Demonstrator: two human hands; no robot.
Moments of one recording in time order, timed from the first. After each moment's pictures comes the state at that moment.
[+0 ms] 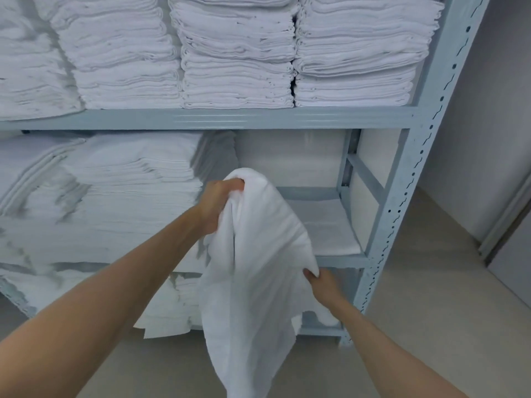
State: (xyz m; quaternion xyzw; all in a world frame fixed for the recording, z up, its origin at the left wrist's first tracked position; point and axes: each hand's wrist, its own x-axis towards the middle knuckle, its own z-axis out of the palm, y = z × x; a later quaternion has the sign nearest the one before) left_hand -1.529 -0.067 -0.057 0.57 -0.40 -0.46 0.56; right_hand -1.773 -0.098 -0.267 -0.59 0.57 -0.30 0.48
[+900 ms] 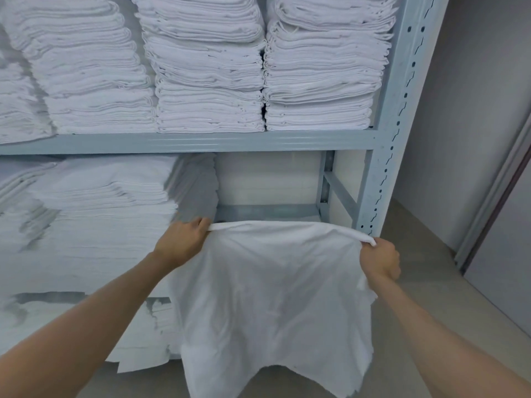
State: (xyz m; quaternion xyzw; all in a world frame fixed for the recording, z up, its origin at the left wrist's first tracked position) left_hand -1.506 -0.078 -0.103 0.63 -0.75 0.19 0.10; right_hand -1.905 -0.153 -0.172 -0.46 0.74 -0.46 0.15
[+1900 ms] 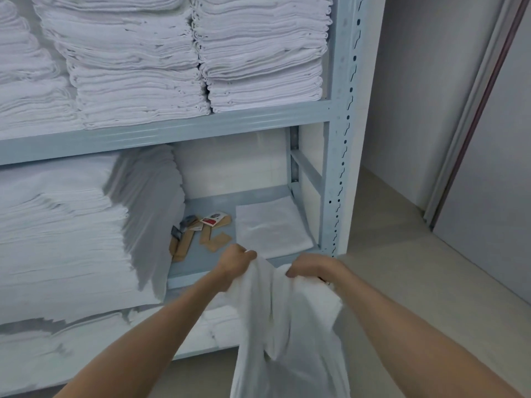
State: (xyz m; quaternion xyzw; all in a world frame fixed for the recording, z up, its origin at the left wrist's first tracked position) left_hand -1.672 -0.139 -0.191 0.71 -0.55 -0.36 0.26; right_hand -1.874 -0.146 -0.191 -0.64 0.64 0.00 0.43
